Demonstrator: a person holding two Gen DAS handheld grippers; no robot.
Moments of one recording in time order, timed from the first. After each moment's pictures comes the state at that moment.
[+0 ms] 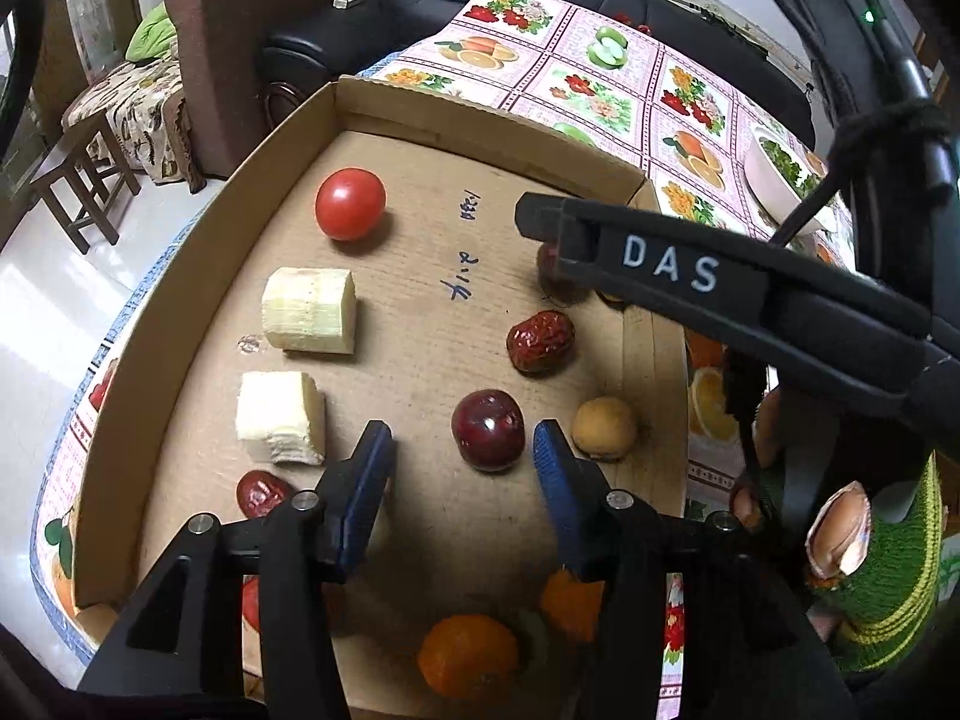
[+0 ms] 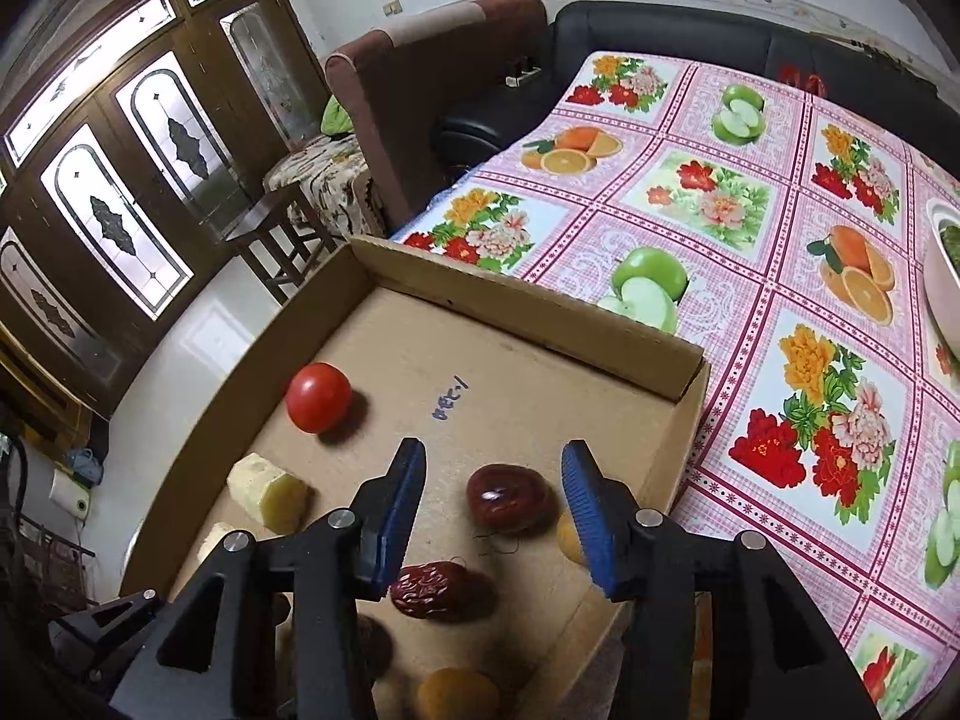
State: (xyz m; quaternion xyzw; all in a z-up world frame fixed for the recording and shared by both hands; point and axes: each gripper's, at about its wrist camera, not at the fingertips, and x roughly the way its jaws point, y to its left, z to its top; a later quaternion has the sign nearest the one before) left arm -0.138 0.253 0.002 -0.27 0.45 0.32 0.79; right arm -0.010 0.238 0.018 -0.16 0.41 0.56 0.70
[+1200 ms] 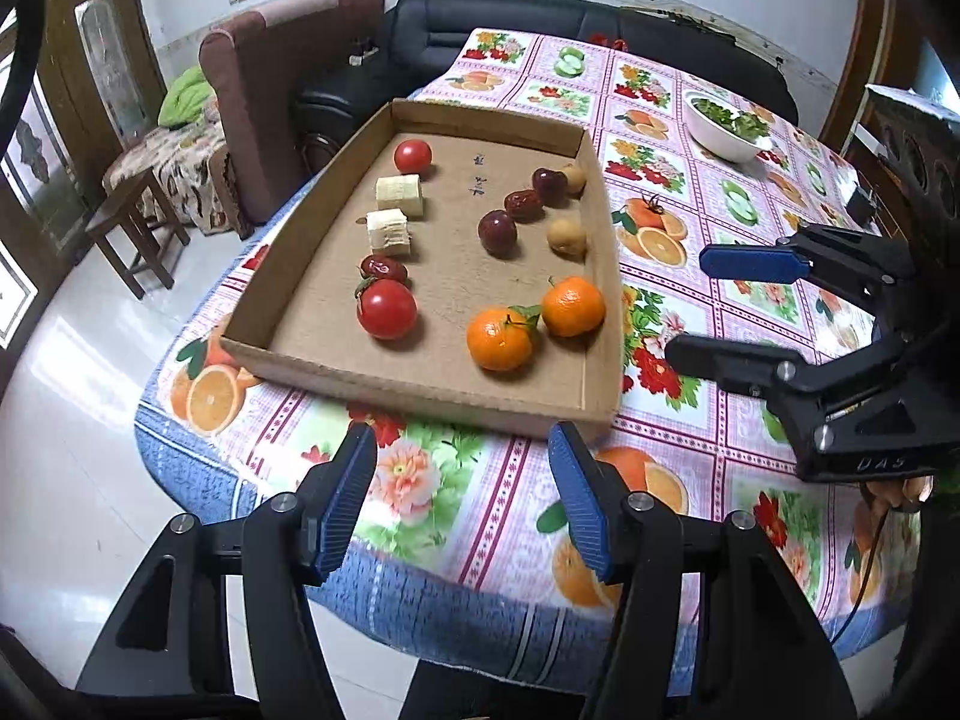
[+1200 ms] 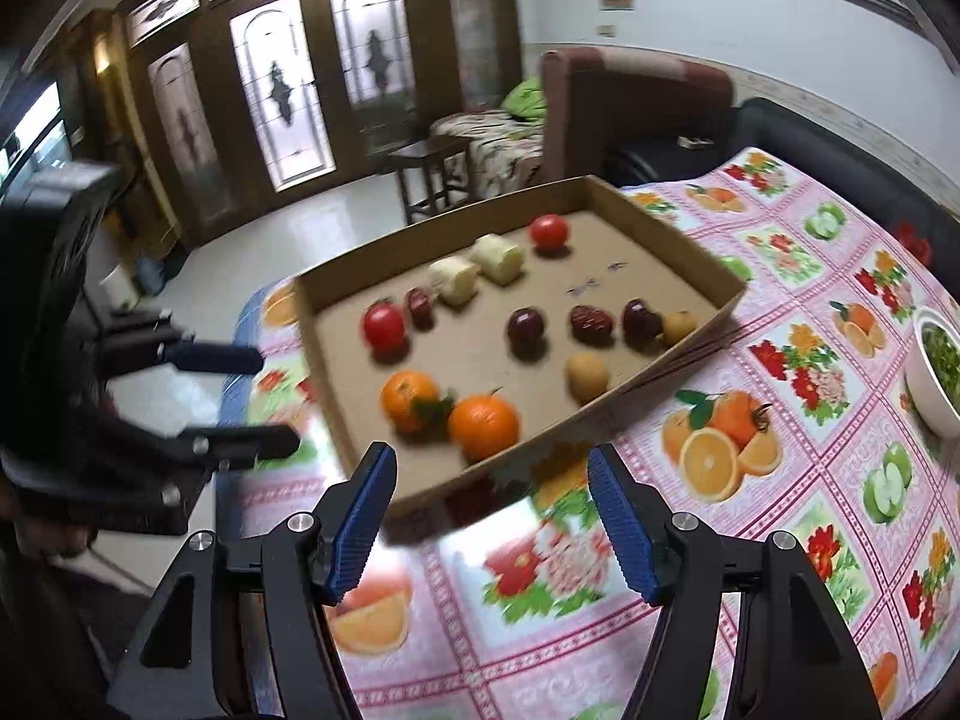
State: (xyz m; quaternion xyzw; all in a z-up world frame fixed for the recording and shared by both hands) left arm -0.235 0.139 0.038 -0.17 0.43 0.36 0.81; right arm -0.108 0.059 0.043 -0.28 0.26 0.70 0.60
